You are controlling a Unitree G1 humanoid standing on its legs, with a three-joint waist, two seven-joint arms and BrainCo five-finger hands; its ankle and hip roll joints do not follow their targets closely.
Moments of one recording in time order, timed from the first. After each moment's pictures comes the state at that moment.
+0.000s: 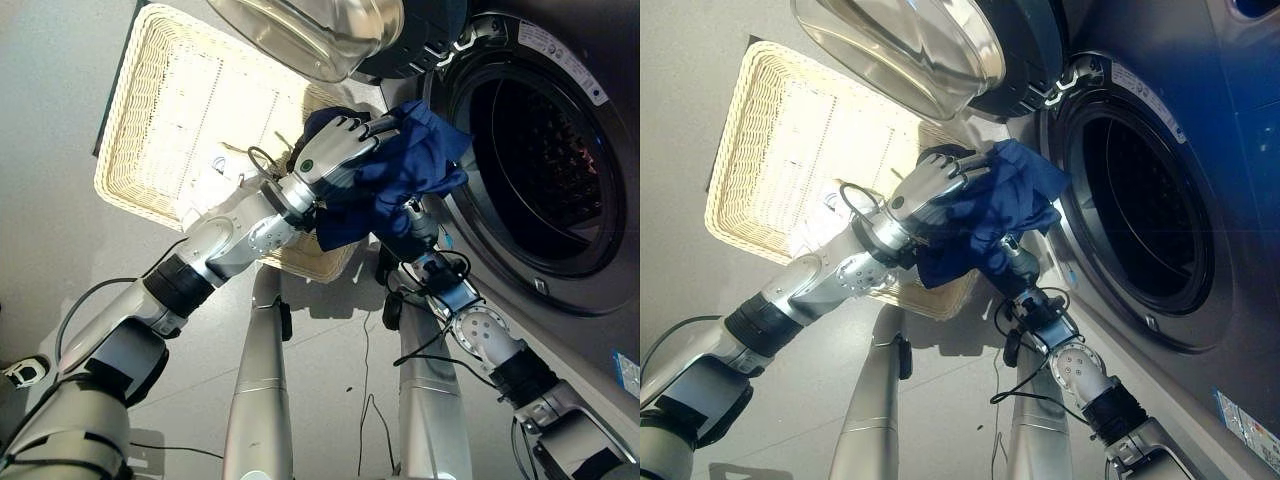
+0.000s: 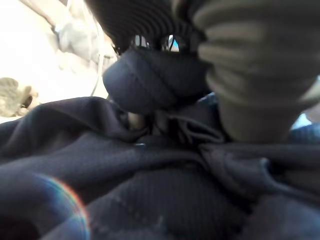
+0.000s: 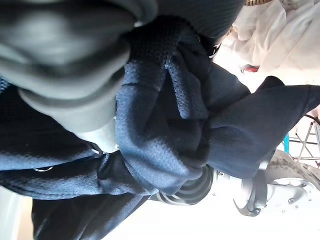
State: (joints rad) left arm -0.95 0.65 -0.66 0.10 0.54 -0.32 0.36; right arm -0.47 -0.44 0.41 0.09 1.50 -0.06 0.47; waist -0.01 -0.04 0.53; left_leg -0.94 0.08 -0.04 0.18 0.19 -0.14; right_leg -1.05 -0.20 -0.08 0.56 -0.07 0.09
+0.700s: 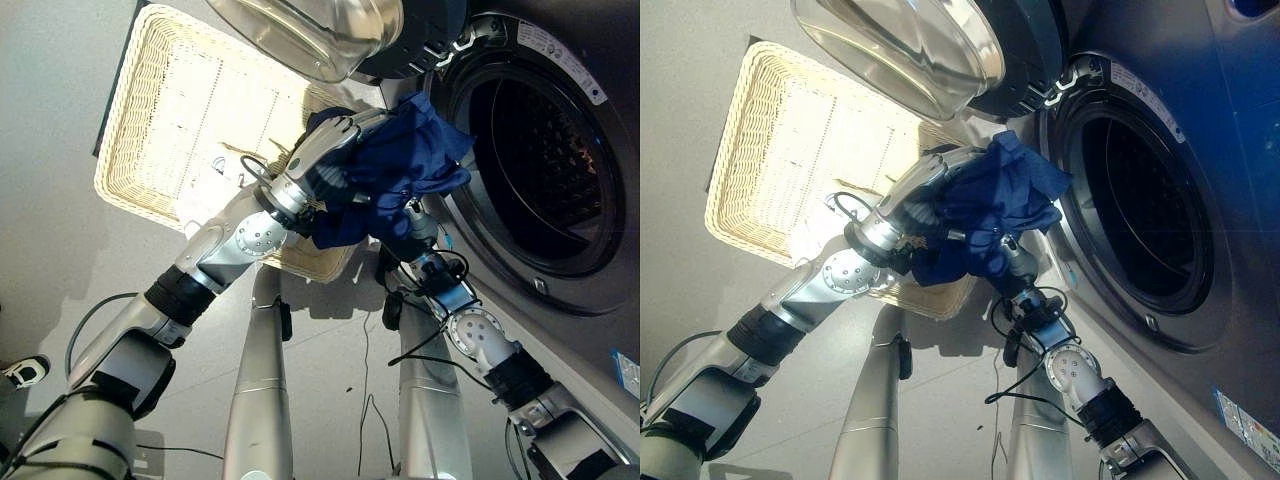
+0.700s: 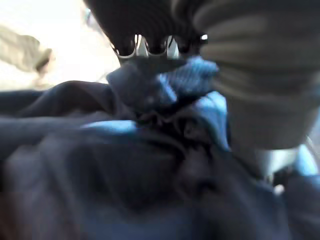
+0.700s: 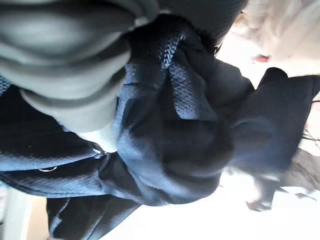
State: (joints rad) left arm -0.88 0.61 -0.57 0.10 0.24 -0.43 0.11; right arm -0.45 -0.40 0.36 0.08 1.48 -0.16 0.50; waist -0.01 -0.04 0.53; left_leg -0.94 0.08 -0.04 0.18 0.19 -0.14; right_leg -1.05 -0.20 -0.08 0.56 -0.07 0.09
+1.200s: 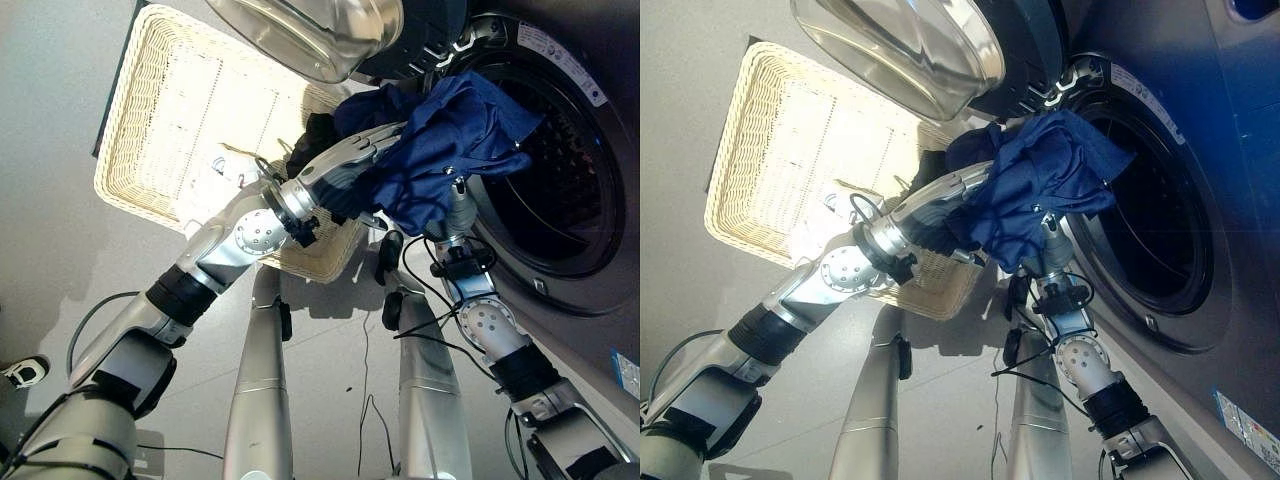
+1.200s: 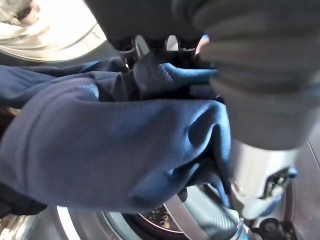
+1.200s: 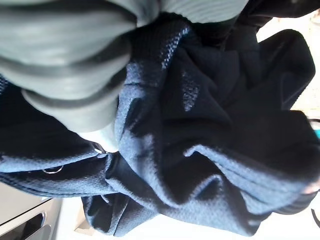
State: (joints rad) left arm -0.89 0.60 -0.56 0.09 0.20 -0.42 -0.07; right arm -0.47 -0.41 0.30 0.08 1.50 -0.26 0.53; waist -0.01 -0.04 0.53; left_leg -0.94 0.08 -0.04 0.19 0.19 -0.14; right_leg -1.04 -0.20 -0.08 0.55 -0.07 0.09
